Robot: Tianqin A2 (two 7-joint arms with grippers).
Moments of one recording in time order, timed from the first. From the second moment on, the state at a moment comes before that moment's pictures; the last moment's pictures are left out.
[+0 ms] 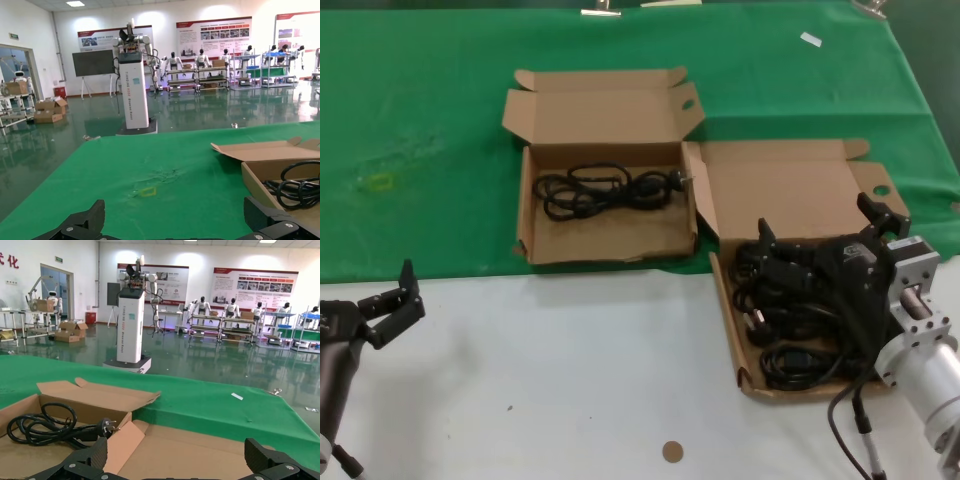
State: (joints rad) left arm 0.00 -0.30 1.60 -1.60 -1.80 0.00 0.00; right arm 0.04 0.30 -1.62 1.57 1.78 -0.03 0.00
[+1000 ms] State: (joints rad) left arm 0.00 -0.30 1.60 -1.60 -1.80 0.00 0.00; right arm 0.04 0.30 -1.62 1.57 1.78 -0.03 0.00
